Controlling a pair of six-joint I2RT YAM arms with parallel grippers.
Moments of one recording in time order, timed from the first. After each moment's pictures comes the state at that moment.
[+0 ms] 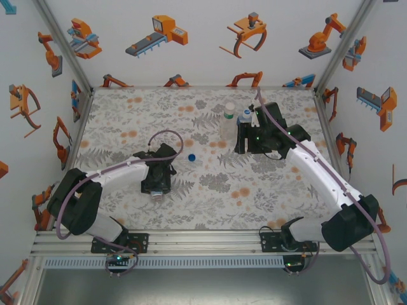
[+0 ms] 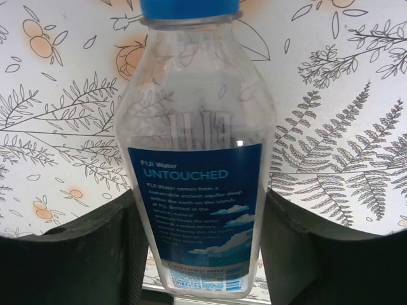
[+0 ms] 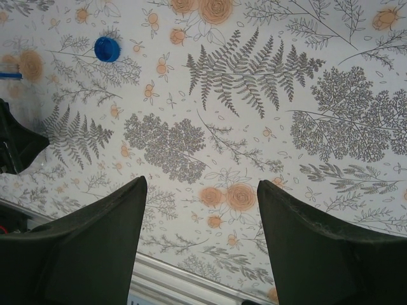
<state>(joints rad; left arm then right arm) -0.69 1.49 0.80 -0.71 -0.27 -0.67 0.46 1.31 1.24 -0.81 -0.09 0.33</state>
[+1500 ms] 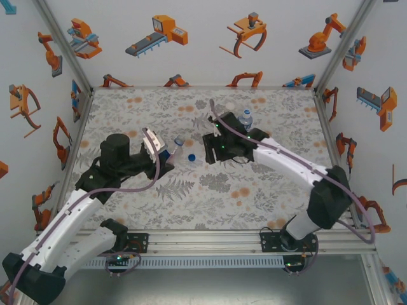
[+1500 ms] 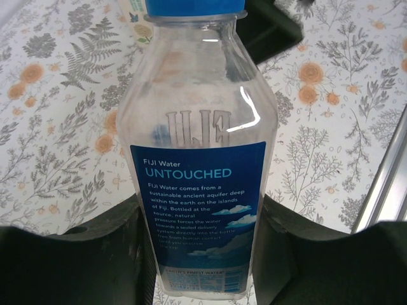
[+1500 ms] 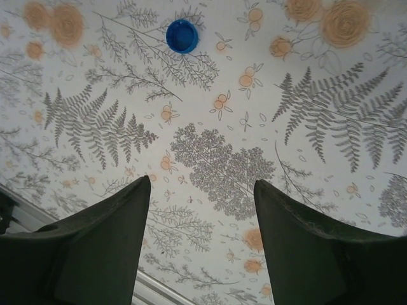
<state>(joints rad) -0.54 0.83 0.81 -0.40 0.46 0.31 0.75 1.58 1.27 -0.61 -0.04 0.34</state>
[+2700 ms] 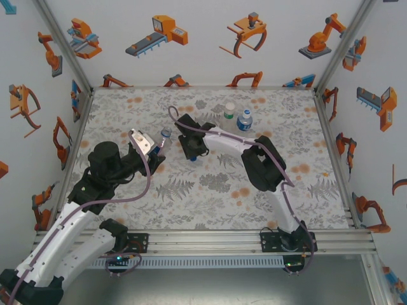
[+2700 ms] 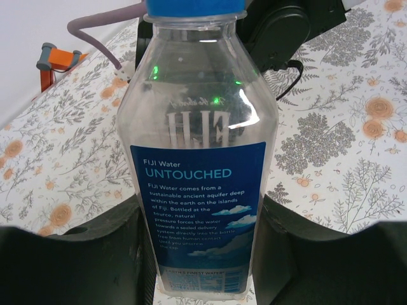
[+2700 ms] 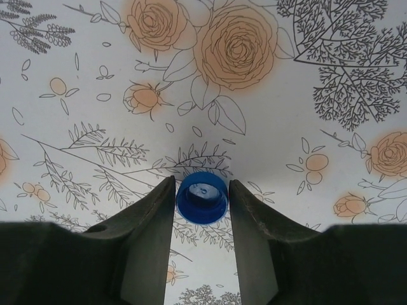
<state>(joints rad) -0.53 0.70 0.76 -0.32 0.25 0.28 0.82 2.23 1.75 -0.60 0.09 0.32</state>
